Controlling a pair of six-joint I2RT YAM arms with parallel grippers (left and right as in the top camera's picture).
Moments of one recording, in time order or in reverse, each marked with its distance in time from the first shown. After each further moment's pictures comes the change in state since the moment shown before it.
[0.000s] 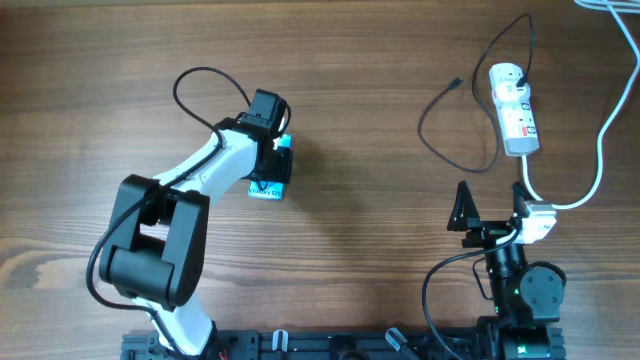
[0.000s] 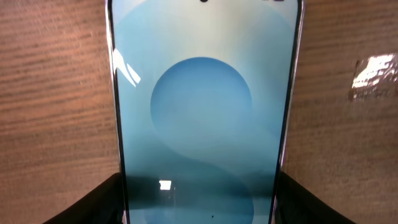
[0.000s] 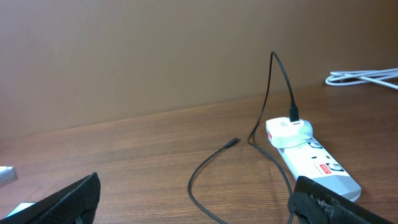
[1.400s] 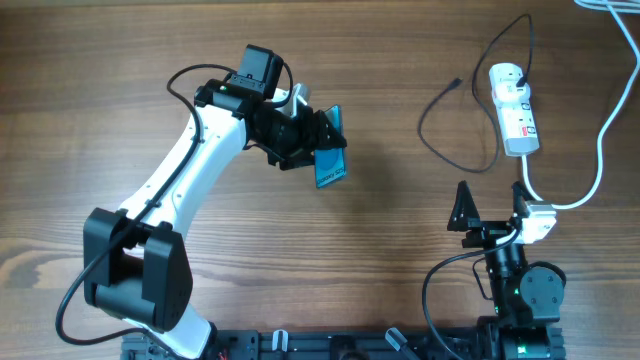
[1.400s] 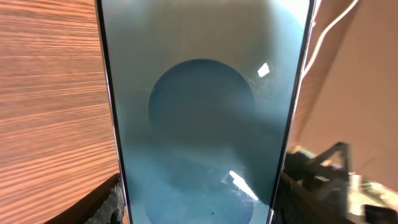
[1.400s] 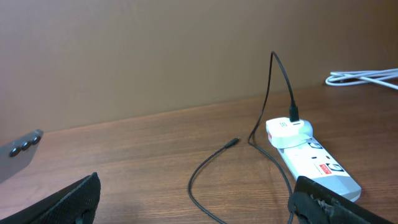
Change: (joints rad) left arm 0.000 -0.112 0.285 -0.269 0.740 -0.399; right arm 0.000 -0.001 0.000 0.000 0.000 0.000
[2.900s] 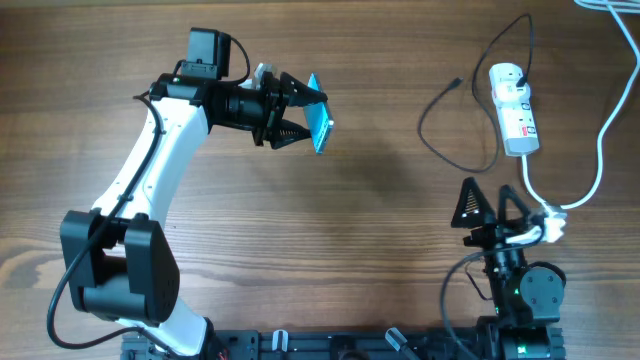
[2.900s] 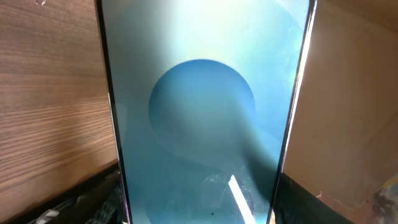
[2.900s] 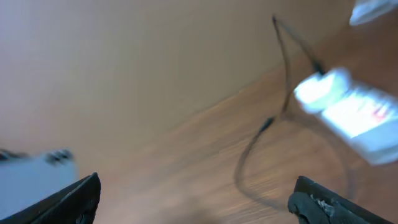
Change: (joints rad) left arm 0.180 0.000 0.003 0.154 0.386 -0.363; right arm 0.000 0.000 0.000 0.000 -0.034 0.511
